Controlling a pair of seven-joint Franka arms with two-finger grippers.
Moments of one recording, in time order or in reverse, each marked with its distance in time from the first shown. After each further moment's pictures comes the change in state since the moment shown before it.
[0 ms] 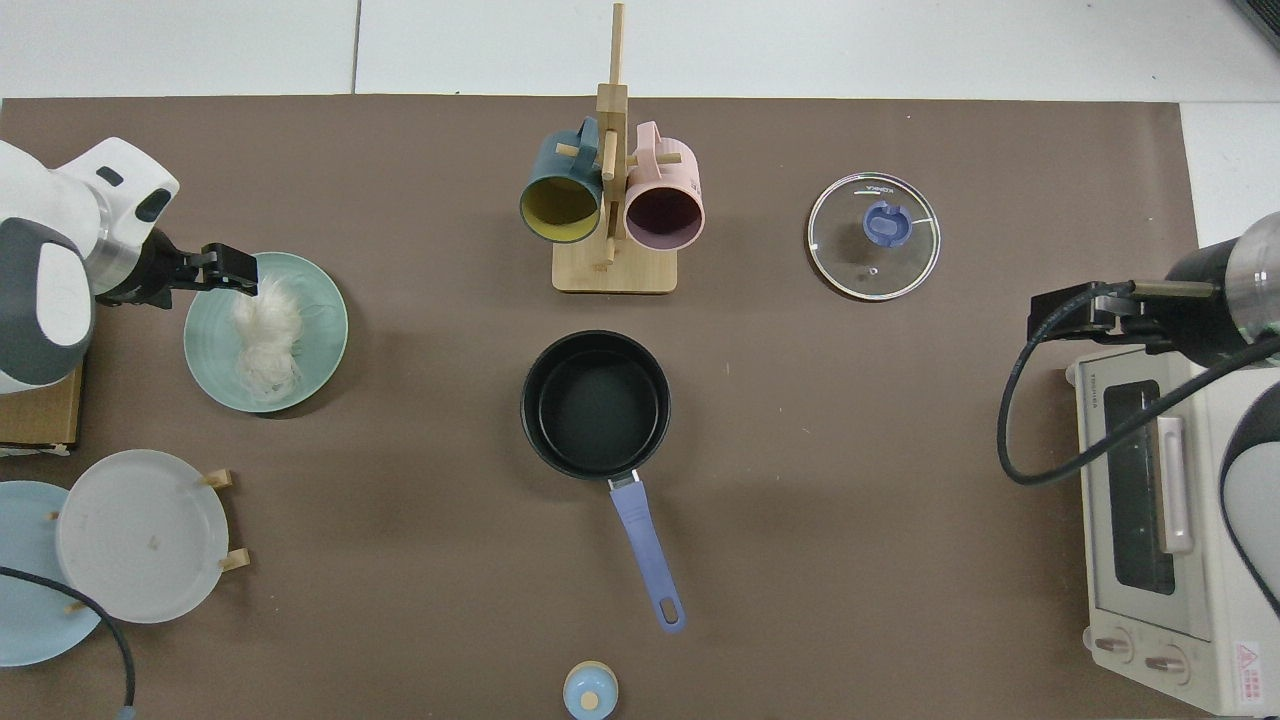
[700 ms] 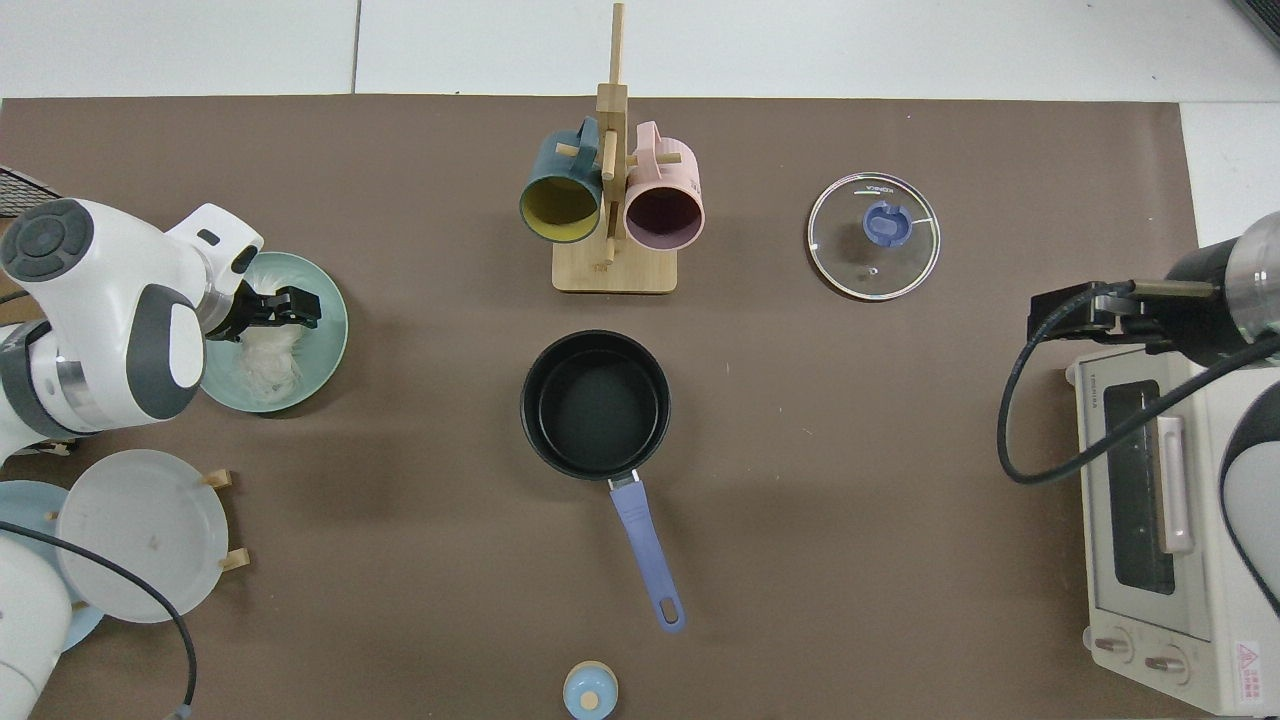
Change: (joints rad) left arm -0.008 0.060 -0.019 -0.188 -0.003 0.253 -0.047; right arm 0.000 0.000 0.000 0.000 0.000 0.000 0.000
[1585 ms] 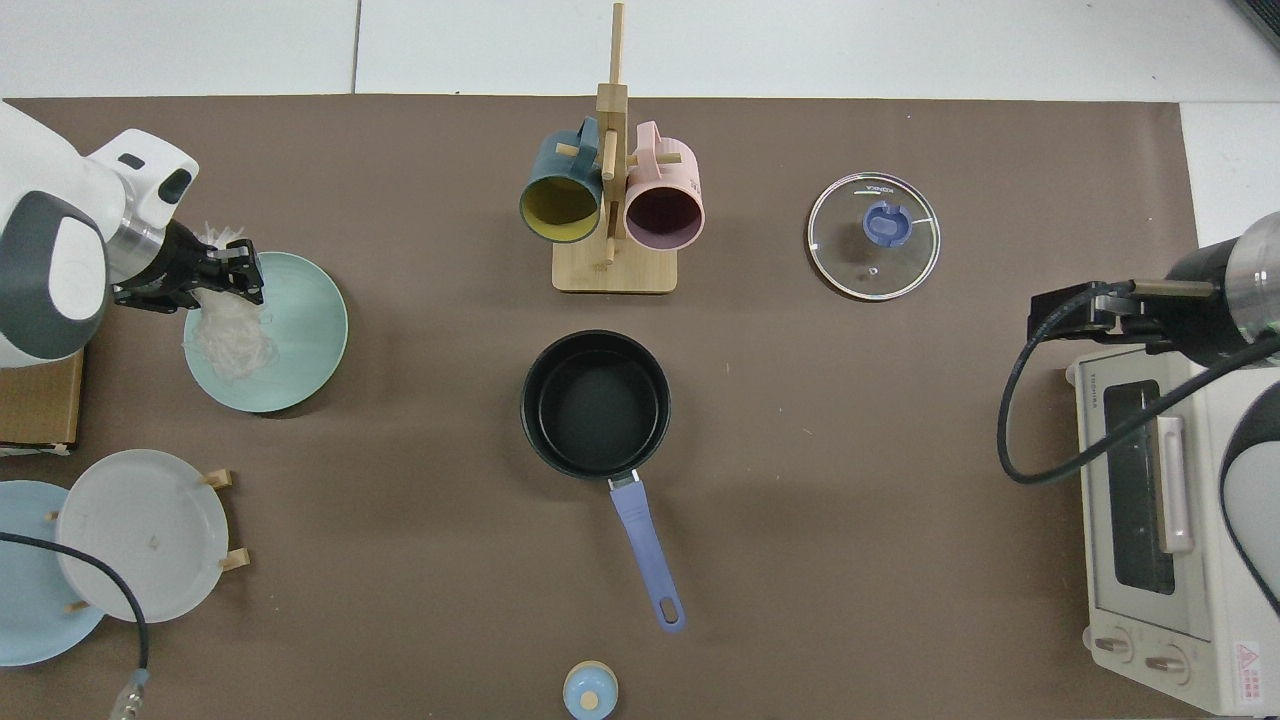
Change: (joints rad) left arm 0.003 -0.031 0.001 0.290 -0.020 -0.403 -0.105; right arm 0.000 0.000 0.000 0.000 0.000 0.000 0.000
